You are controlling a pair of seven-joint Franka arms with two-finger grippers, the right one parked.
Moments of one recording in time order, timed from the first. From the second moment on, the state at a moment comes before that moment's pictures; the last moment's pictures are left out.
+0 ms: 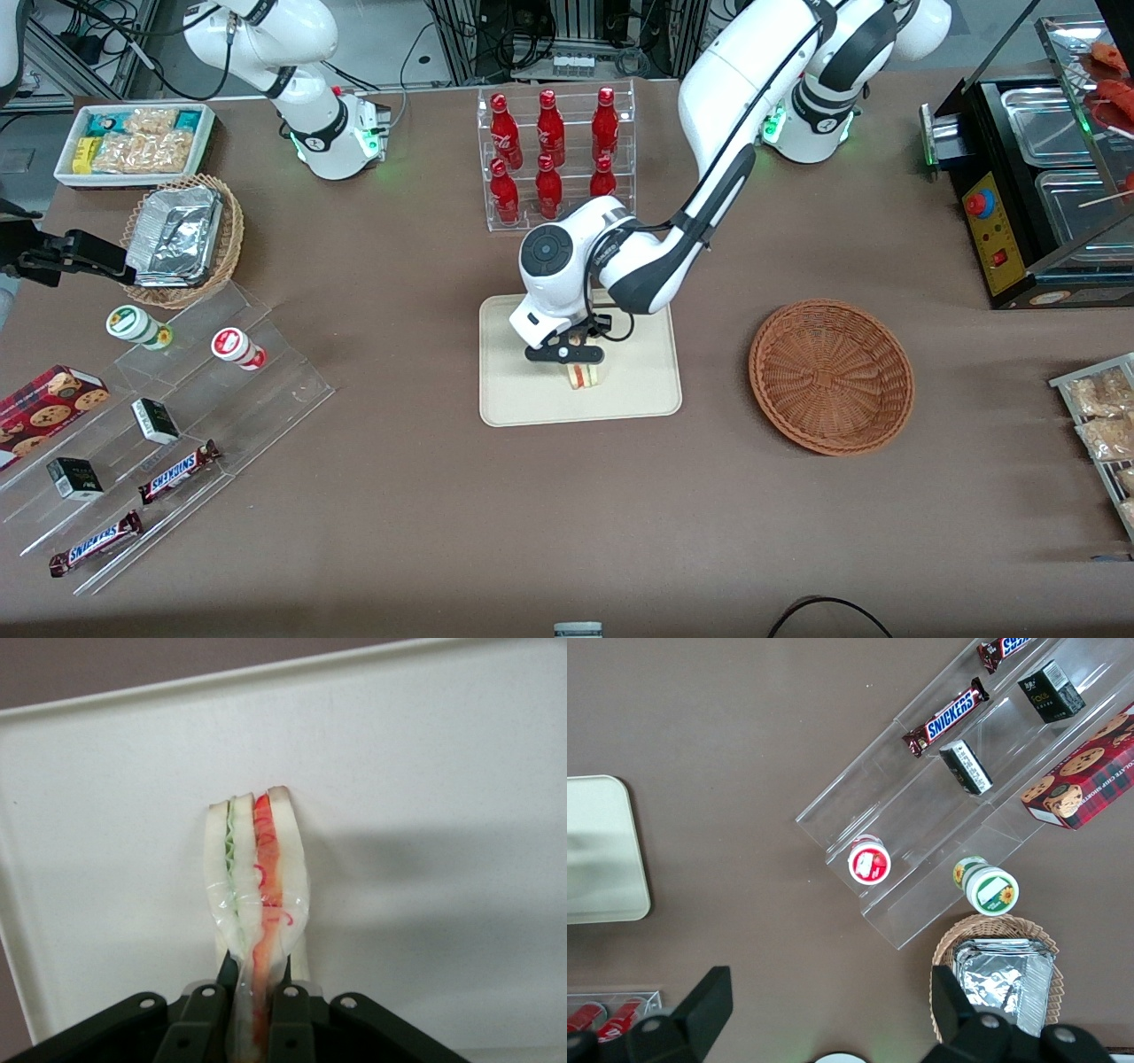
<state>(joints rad) -0.70 0.80 -0.18 -1.38 0.19 2.07 -0.86</state>
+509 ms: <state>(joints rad) -0.70 0.77 -0.17 -1.33 0.19 2.02 -0.88</state>
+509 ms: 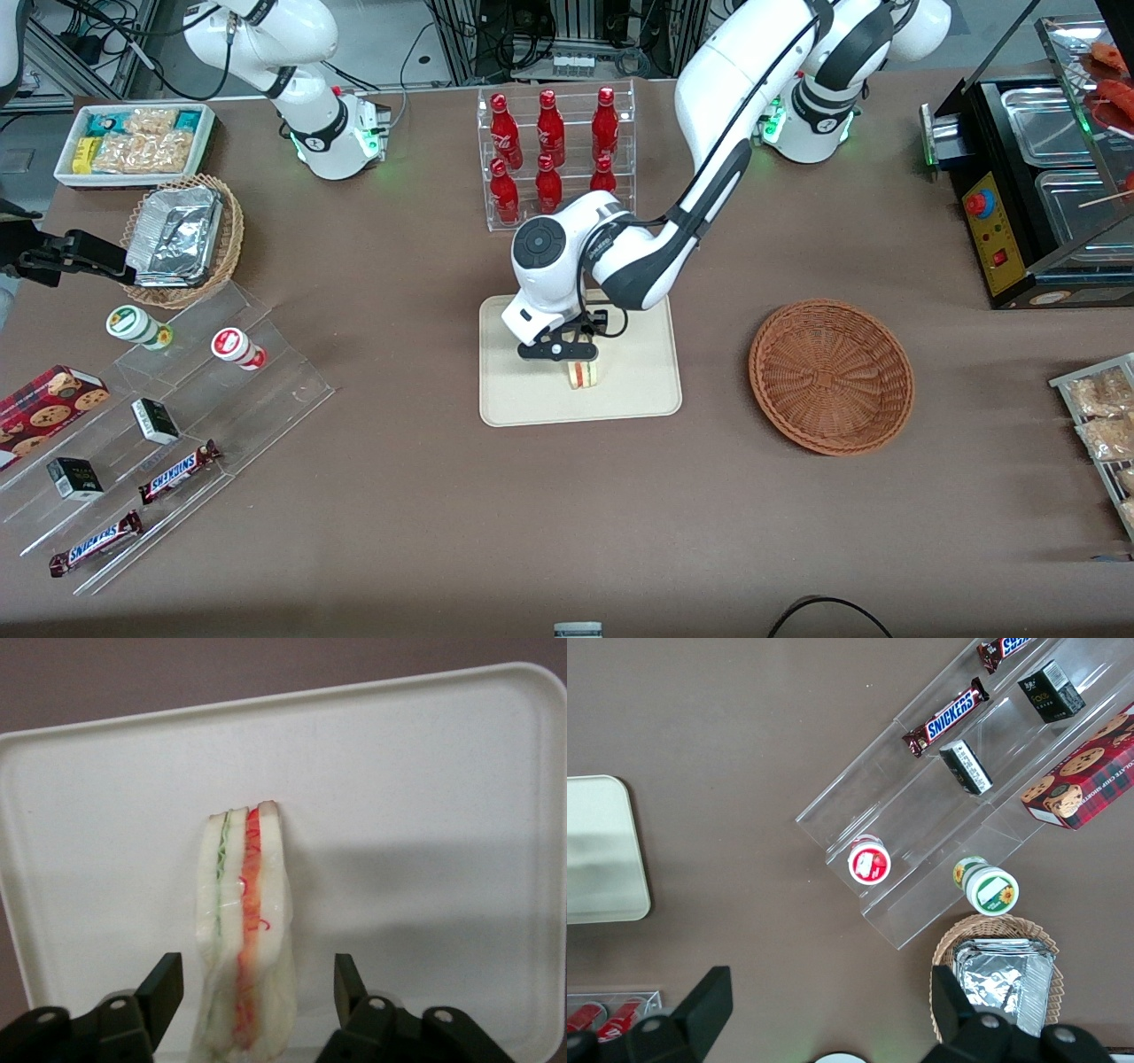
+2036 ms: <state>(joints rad) -0.14 0.08 -0.16 -1.46 0.08 1.49 -0.25</state>
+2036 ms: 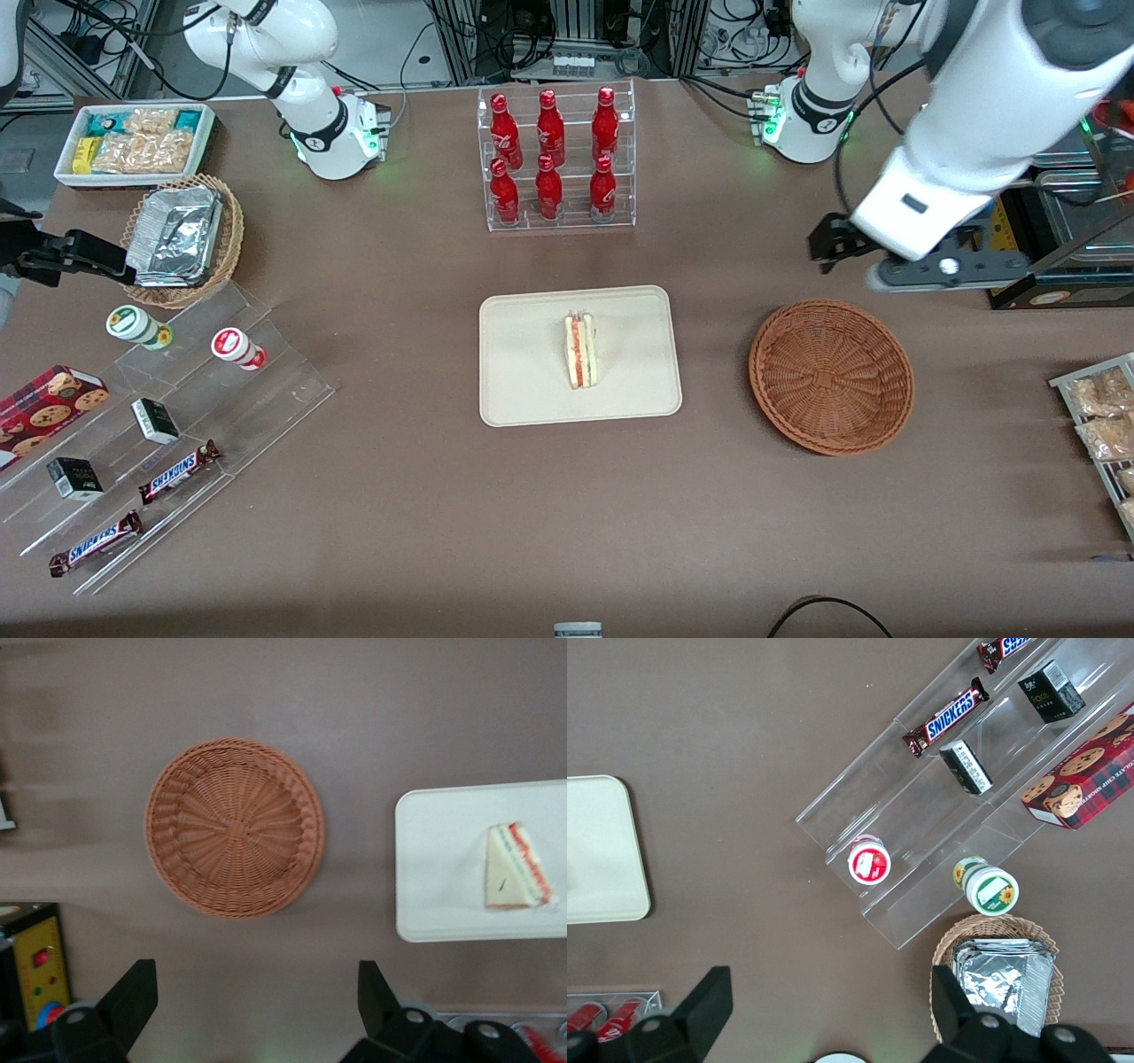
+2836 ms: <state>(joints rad) -0.04 0.03 -0.02 -1.51 0.01 1.49 0.06</state>
